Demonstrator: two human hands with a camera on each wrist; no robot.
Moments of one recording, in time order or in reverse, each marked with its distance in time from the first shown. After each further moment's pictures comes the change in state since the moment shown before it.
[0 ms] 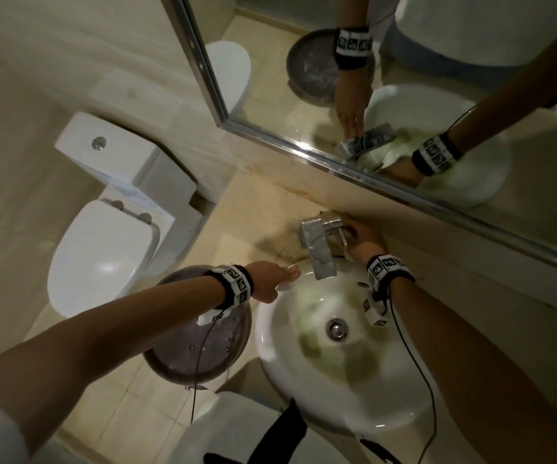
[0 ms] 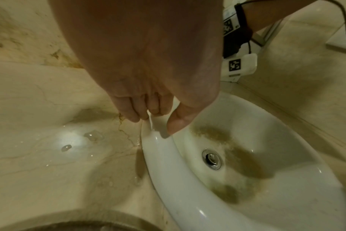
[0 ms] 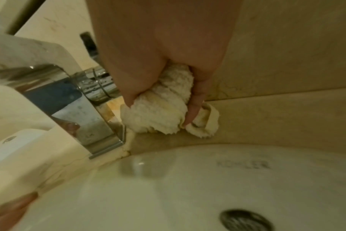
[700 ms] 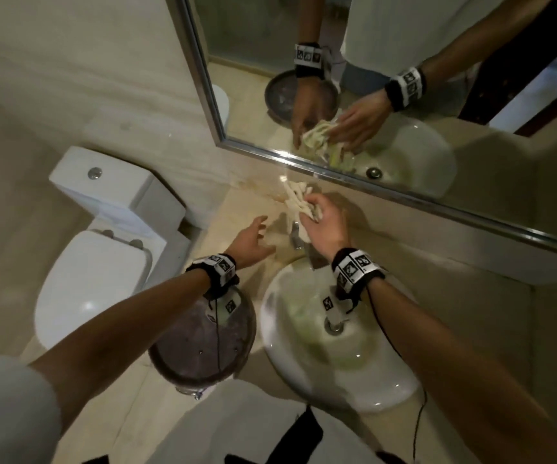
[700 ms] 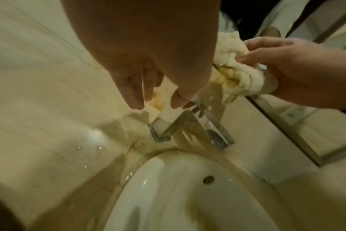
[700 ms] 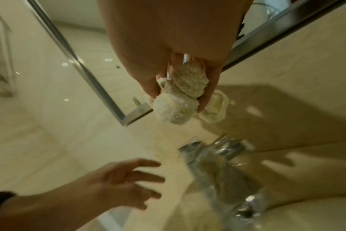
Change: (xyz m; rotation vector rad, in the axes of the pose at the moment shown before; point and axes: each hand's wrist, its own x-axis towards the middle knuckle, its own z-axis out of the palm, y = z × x) left_hand -0.044 -0.026 -0.037 -0.731 0.684 -0.118; right_hand -0.107 -0.141 -0.018 0.454 0.410 -0.226
